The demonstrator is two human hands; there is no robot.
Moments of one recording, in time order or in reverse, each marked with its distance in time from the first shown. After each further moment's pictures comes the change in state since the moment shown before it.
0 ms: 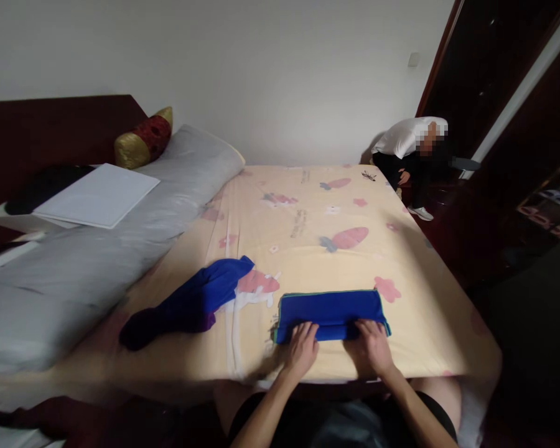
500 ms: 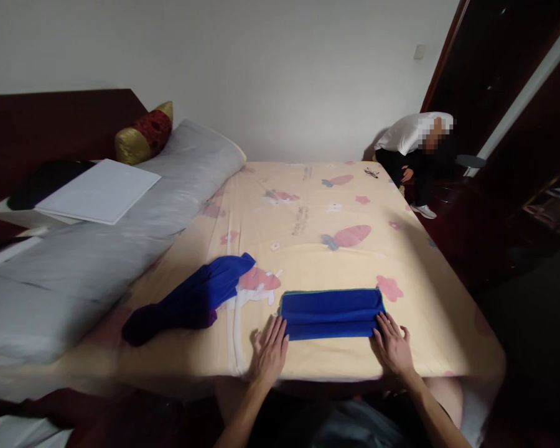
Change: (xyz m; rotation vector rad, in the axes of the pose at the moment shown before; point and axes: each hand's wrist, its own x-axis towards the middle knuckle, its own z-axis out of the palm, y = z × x) left_hand -0.042 -0.090 0.010 0.144 0.268 -0.077; right_hand -0.024 0.057 0.020 -0.017 0.232 0.083
